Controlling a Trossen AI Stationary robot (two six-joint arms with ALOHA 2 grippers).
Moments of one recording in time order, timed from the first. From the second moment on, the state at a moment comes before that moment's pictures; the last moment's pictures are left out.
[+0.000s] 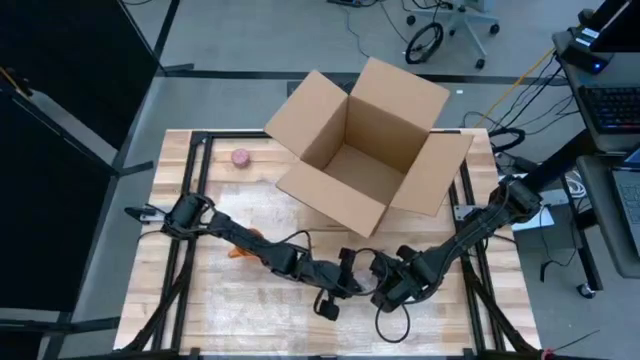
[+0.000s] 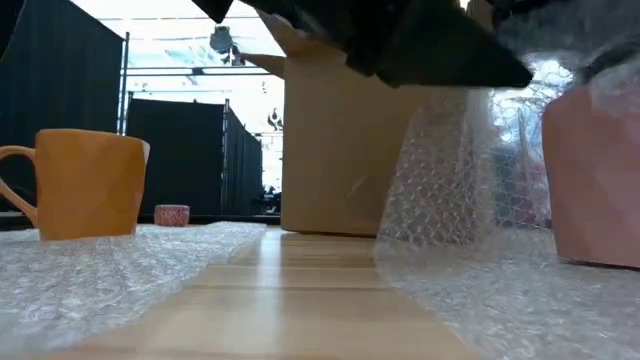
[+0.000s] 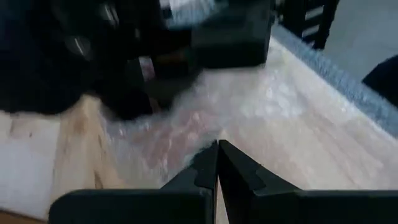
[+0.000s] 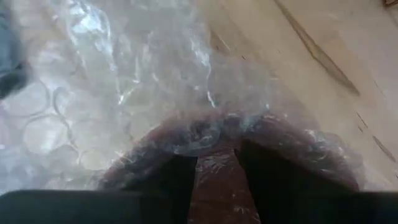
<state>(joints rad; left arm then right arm) -0.36 2.06 1.38 0.21 -0.08 0.21 0.62 1.69 1.10 -0.77 0.21 1.21</state>
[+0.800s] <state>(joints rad) -0.41 2.01 1.38 0.19 -0.06 0.27 0.62 1.69 1.10 -0.77 0.21 1.19</state>
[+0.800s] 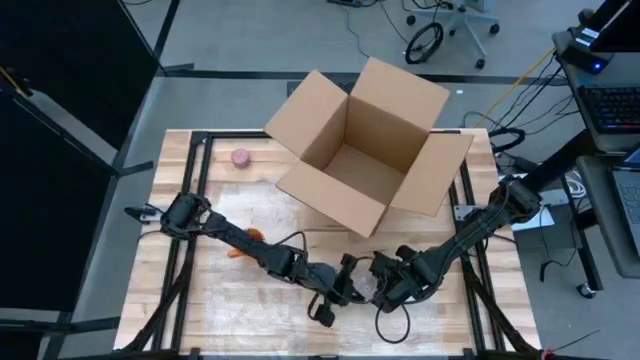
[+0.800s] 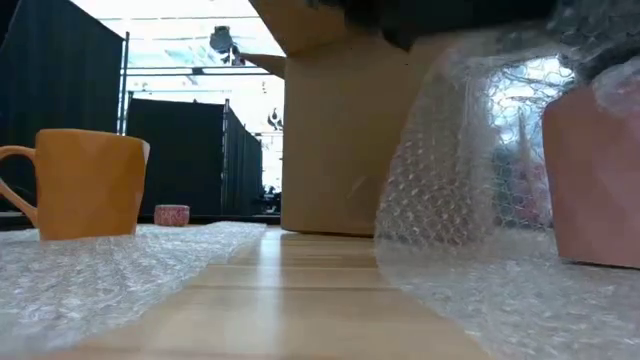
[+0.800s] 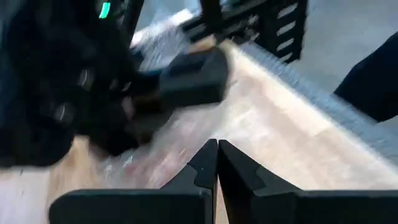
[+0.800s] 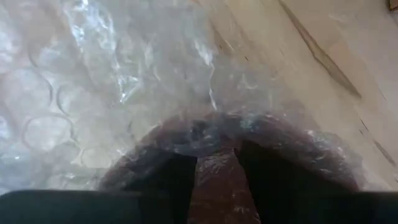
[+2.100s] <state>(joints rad) -0.31 2.13 1.43 0.35 -0.03 0.31 0.61 1.69 1.10 -0.76 0.21 1.13</state>
